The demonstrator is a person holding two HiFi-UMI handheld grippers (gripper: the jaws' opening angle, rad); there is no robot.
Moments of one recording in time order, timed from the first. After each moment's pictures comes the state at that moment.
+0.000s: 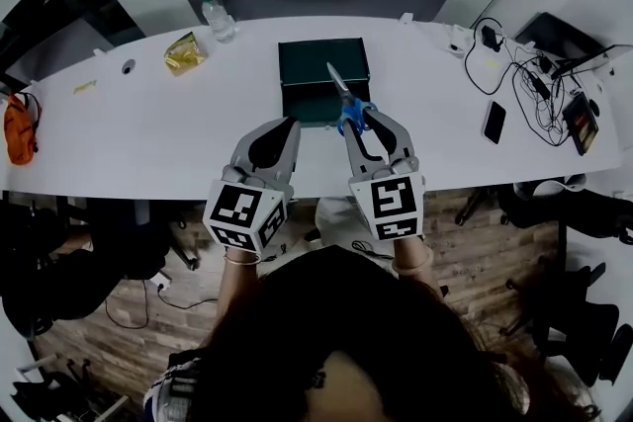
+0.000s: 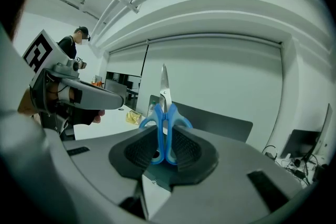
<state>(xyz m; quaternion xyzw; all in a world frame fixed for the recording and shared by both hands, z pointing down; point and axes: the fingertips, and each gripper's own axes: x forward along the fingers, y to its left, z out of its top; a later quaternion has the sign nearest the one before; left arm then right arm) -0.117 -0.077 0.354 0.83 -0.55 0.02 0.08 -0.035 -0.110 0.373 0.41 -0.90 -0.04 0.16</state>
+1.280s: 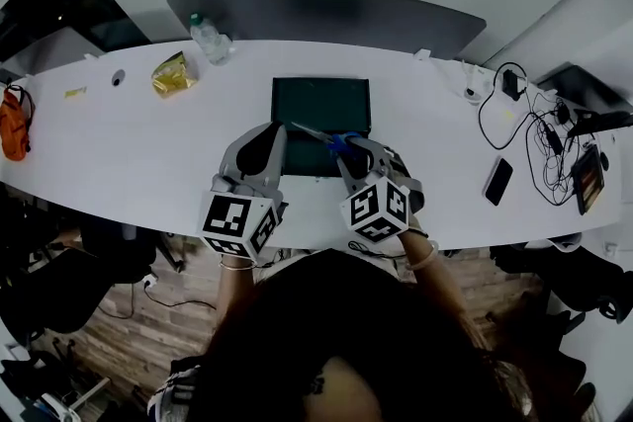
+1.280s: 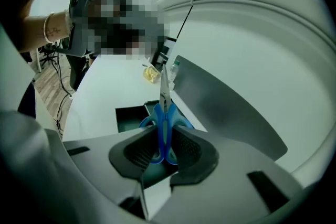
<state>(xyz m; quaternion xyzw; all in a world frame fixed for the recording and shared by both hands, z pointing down) -0.152 -0.224 0.377 0.78 -0.62 0.02 0.10 -0.053 -0.244 0.498 0.22 -0.89 -0.14 0.39</state>
